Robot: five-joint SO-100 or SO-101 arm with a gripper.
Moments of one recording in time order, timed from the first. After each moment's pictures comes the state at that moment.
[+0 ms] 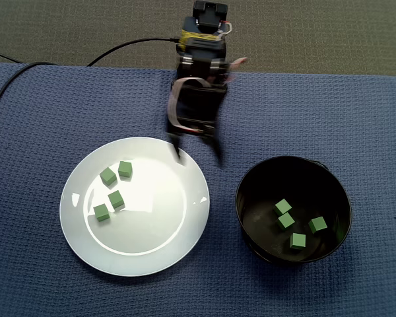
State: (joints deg) arm 13.5 100.5 73.2 89.6 -83.2
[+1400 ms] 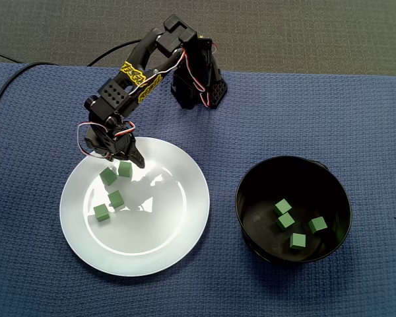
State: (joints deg) arm 42.9 74.4 92.7 64.7 -108.2
